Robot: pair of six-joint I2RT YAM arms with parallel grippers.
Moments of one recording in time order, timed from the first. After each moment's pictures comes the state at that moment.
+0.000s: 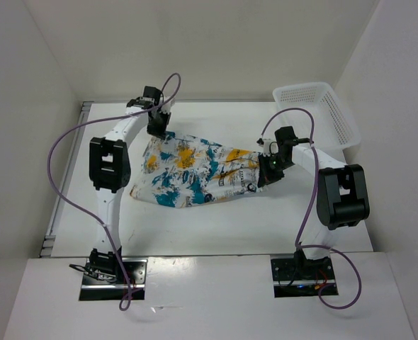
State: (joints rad) left arm -0.16 2.35 2.07 -0.80 0.14 0.07; right arm 0.14 1.70 1.09 -0.69 -0.45 -0.10
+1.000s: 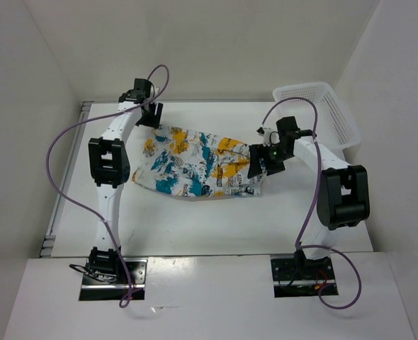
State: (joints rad) left arm -0.09 2.52 2.39 -0.84 -0.10 0.07; right arm 0.13 1.70 1.19 -0.74 -0.50 -0.11
